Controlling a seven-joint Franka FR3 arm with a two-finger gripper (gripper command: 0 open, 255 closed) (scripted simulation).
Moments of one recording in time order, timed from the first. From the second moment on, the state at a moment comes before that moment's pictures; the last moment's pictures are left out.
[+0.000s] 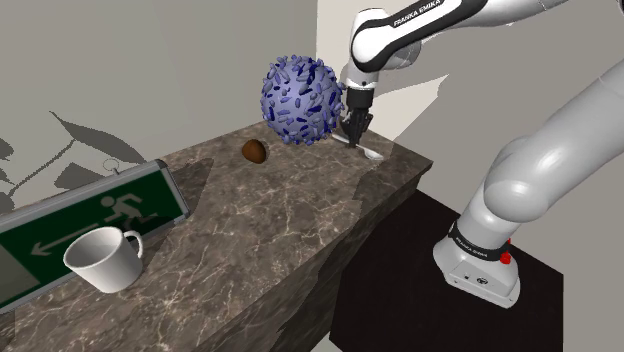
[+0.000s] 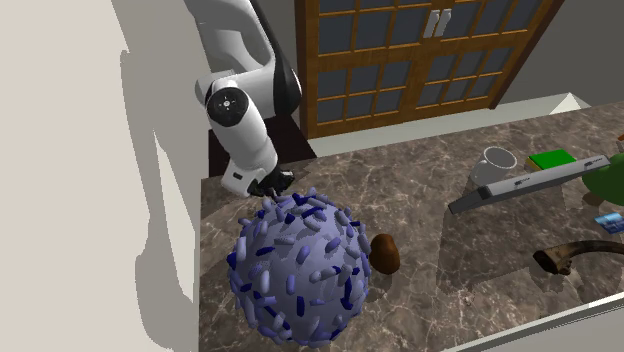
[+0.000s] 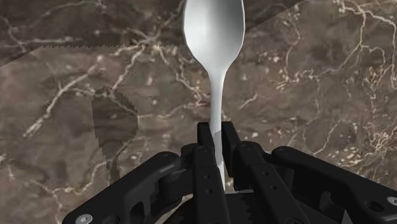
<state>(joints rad) -0.05 -0.30 -0.06 -2.46 0.16 2.02 -0.02</state>
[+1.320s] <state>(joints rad) -0.05 -0.38 -0.06 -2.26 0.14 1.74 0.02</state>
